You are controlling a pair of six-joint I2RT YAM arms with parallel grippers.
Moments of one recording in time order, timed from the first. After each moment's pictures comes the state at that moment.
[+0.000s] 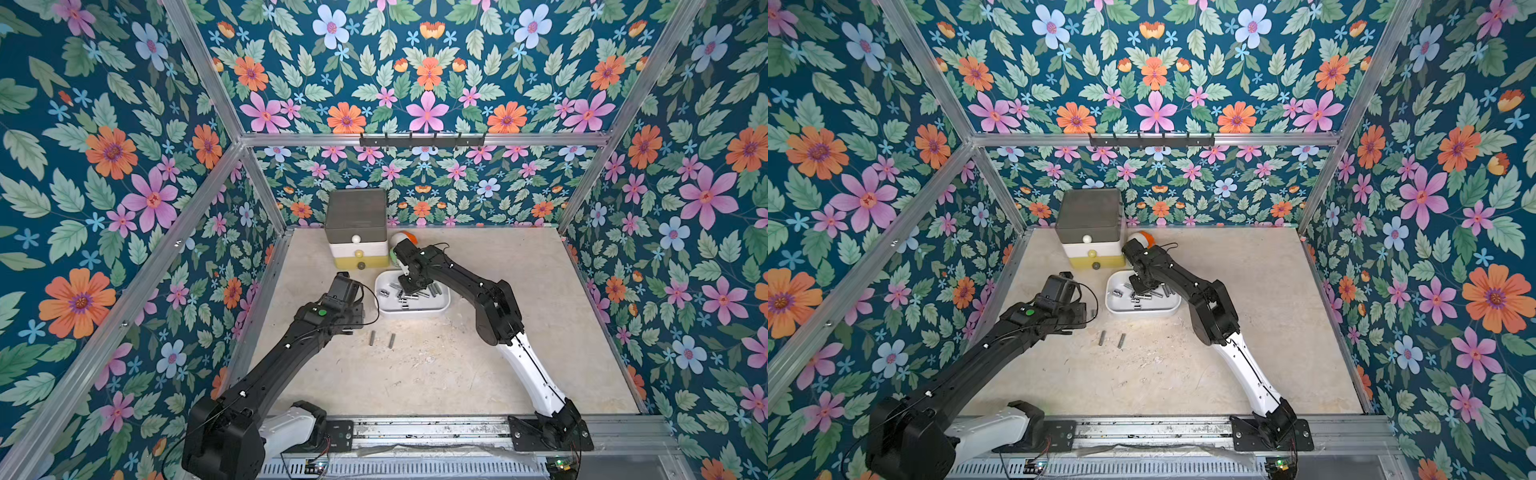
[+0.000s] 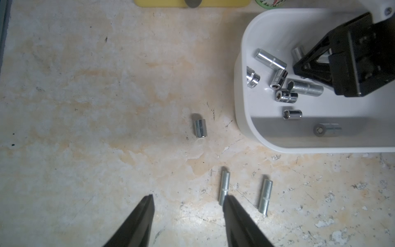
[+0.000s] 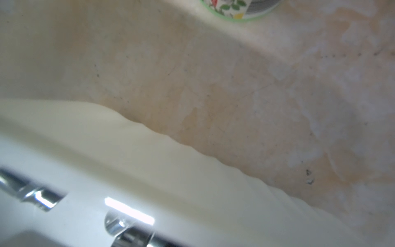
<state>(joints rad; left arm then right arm) -0.45 1.16 0.86 -0.71 -0.20 -0.36 0.73 2.57 2.34 -1.03 0.07 0.22</state>
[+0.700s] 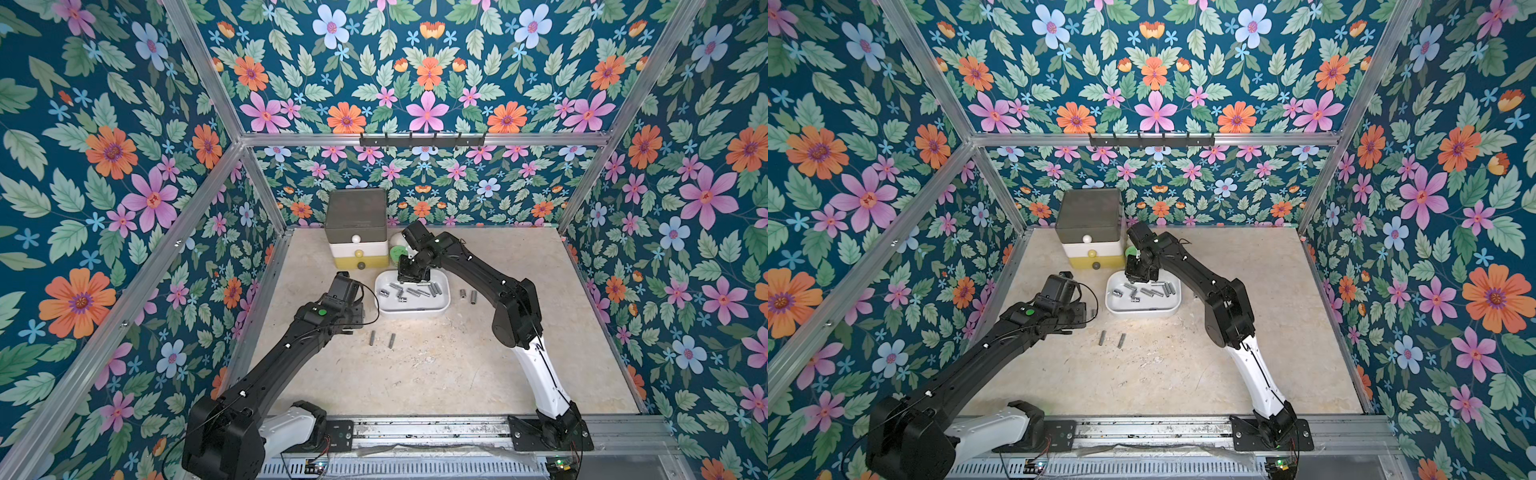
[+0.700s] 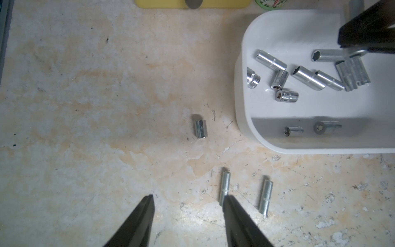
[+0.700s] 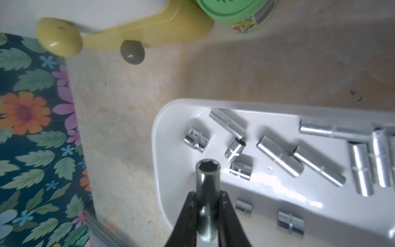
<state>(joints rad) -0.45 1.15 0.86 -0.71 -0.21 -0.36 0.71 2.34 2.22 -0.96 -0.28 0.74</state>
